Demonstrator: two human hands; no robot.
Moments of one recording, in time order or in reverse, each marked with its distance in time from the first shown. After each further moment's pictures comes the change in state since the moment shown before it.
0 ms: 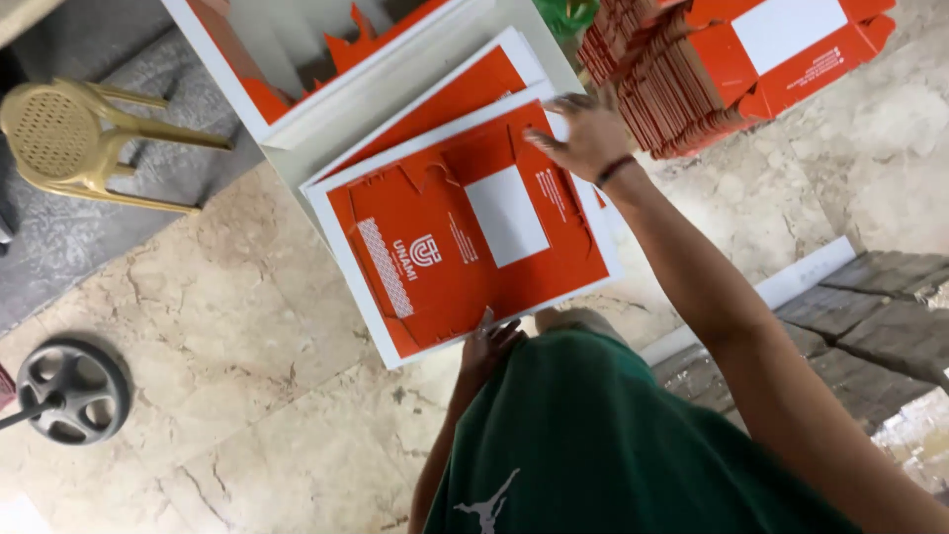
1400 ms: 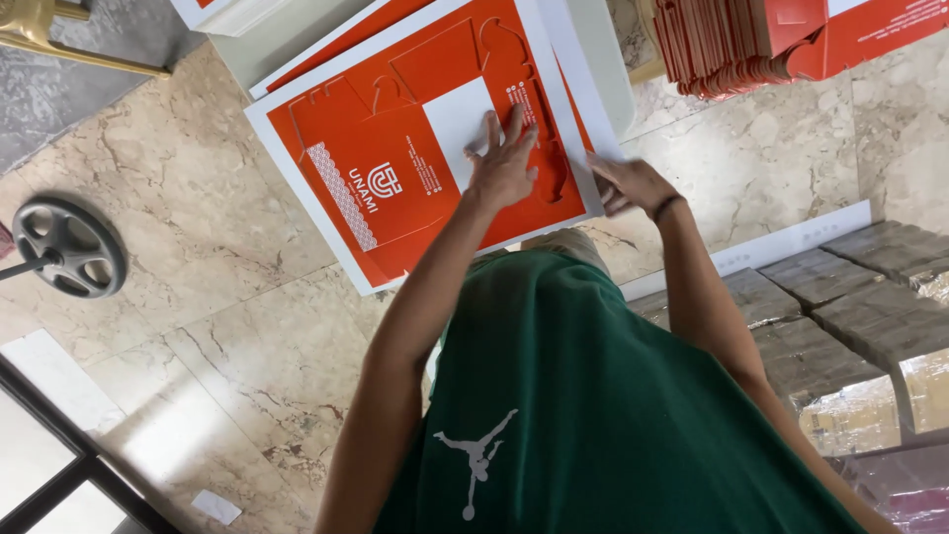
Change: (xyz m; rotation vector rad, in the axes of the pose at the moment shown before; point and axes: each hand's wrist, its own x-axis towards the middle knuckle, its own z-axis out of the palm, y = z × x) left_hand 0.050 0.077 0.250 2.230 -0.085 0.619; right_hand -0.111 0.089 0.055 1.038 -0.536 0.800
